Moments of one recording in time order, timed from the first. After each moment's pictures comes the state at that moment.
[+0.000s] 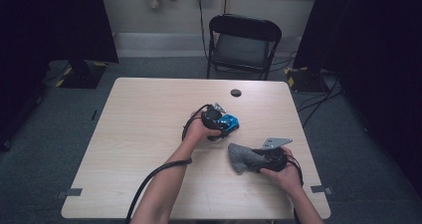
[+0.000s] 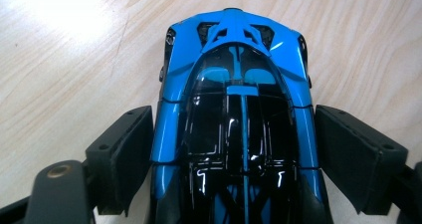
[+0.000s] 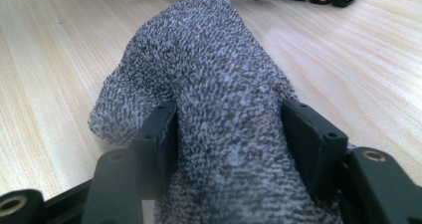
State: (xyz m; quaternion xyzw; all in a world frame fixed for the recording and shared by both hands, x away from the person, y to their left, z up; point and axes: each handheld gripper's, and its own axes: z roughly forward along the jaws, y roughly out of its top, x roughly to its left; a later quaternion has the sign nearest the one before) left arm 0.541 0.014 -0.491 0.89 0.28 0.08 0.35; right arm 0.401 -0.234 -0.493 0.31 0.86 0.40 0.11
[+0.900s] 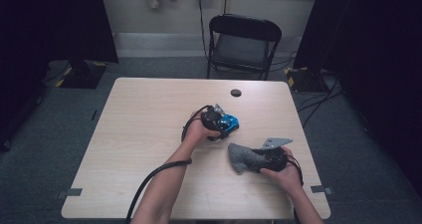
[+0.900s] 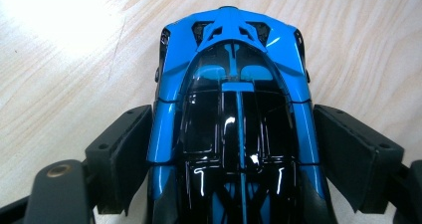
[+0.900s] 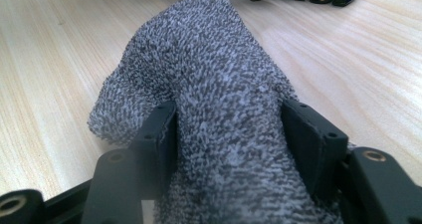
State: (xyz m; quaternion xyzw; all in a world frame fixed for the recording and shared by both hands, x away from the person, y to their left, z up) left arm 0.538 0.015 -0.493 0.89 0.27 0.09 0.35; right arm 0.401 -0.234 -0.494 0.31 0.86 0.40 0.11
